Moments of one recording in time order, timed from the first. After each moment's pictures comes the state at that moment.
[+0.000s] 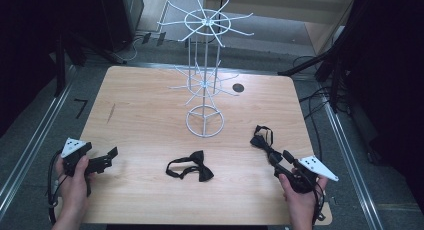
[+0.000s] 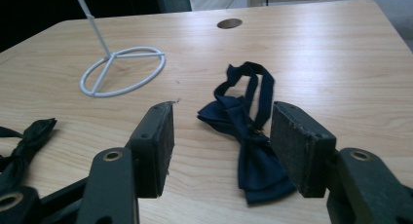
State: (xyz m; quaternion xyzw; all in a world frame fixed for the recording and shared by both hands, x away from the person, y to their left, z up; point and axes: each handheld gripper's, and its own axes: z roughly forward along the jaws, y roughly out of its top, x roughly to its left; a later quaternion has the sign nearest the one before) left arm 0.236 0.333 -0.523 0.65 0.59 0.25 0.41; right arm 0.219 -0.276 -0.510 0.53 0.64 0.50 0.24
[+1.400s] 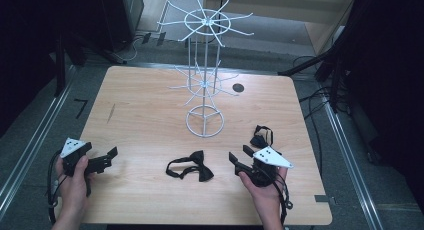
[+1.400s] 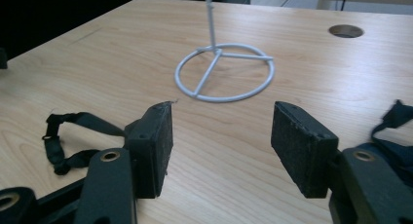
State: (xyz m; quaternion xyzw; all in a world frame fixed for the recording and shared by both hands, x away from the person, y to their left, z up) left arm 0.236 0.334 -0.523 0.64 0.59 0.25 0.42; right arm 0.230 -0.171 -0.494 0.44 0.71 0.51 0.20
